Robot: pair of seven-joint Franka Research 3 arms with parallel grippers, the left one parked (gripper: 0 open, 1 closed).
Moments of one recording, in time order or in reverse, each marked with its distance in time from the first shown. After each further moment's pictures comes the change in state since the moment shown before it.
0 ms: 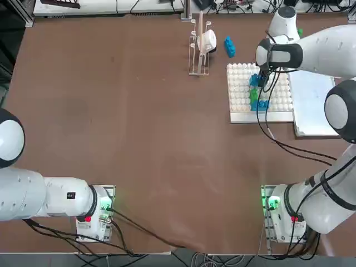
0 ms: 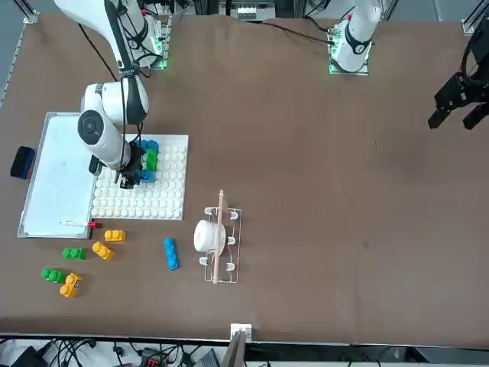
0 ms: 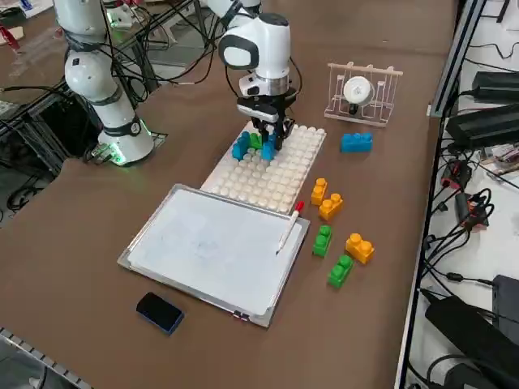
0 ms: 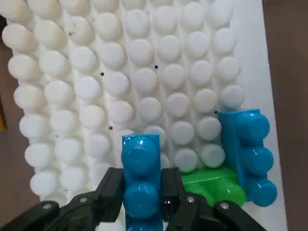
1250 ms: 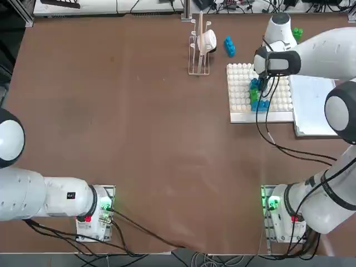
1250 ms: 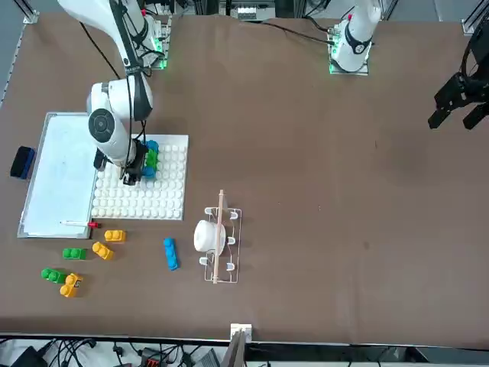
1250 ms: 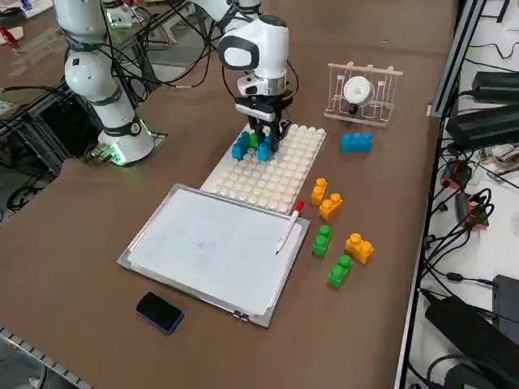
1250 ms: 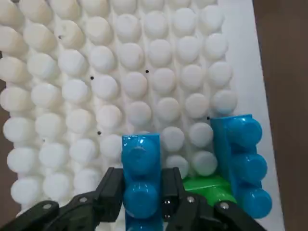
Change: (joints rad) arm 0.001 -0.005 0.029 -0.033 -0.098 0.020 0.072
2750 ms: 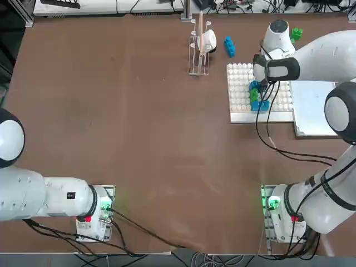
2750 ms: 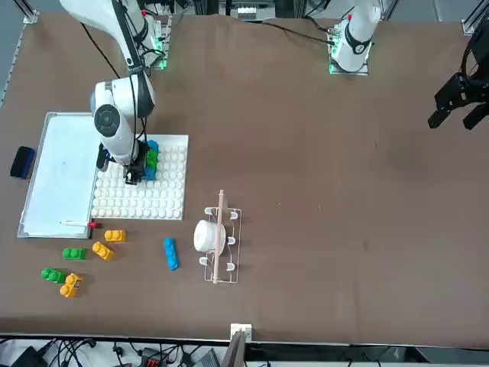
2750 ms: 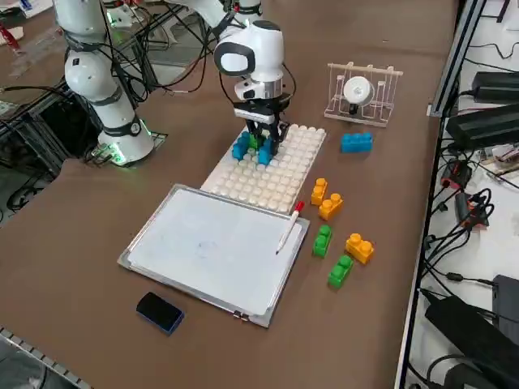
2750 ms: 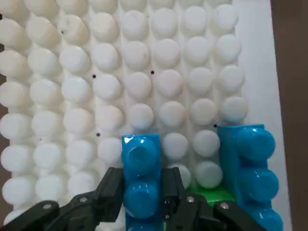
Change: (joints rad) arm 0.000 -0.001 0.005 -0.059 -0.043 0.099 -0.007
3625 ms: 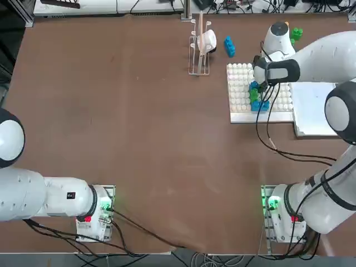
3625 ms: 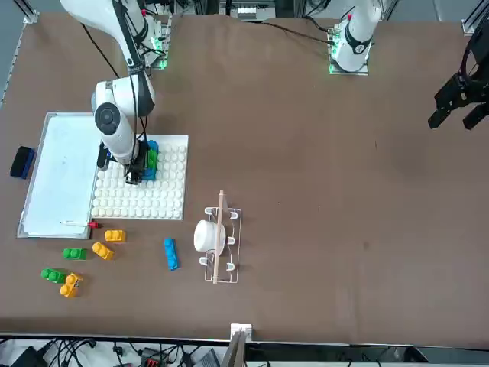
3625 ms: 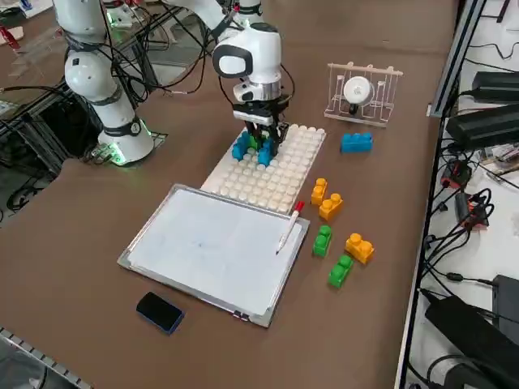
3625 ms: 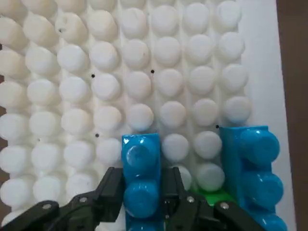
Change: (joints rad) arm -0.002 0.000 0.000 -0.020 -0.001 0.036 0.000
